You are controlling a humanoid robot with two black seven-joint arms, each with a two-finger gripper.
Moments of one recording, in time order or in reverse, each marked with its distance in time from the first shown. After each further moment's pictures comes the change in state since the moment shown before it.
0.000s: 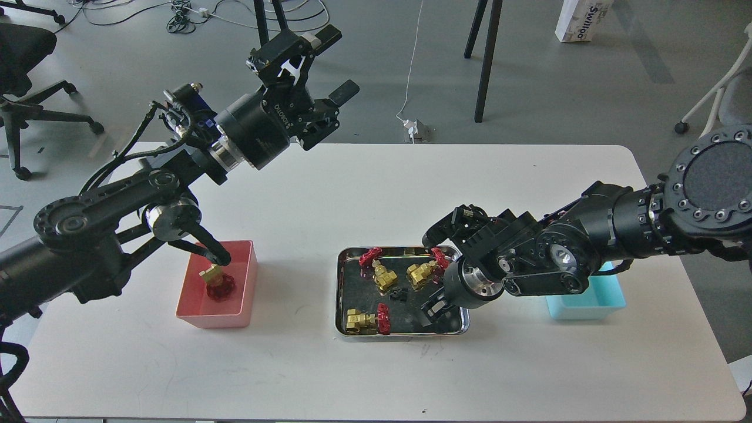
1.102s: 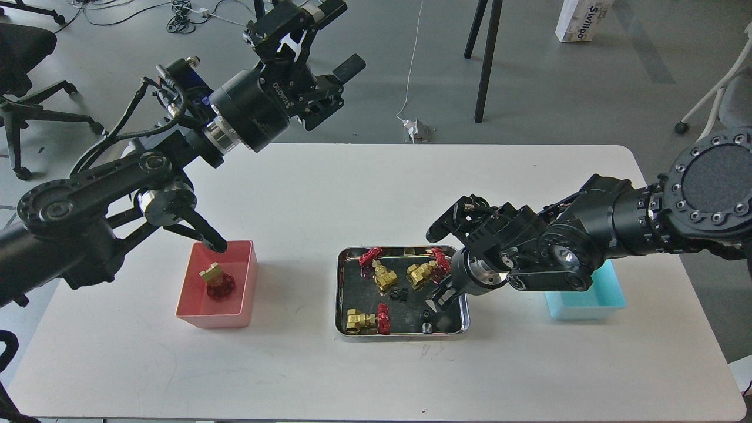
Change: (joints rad) left arm -0.043 0.031 -0.002 -0.052 -0.005 0.010 0.000; right arm -0.016 0.000 -0.003 -0.060 -0.113 -0.006 -0.066
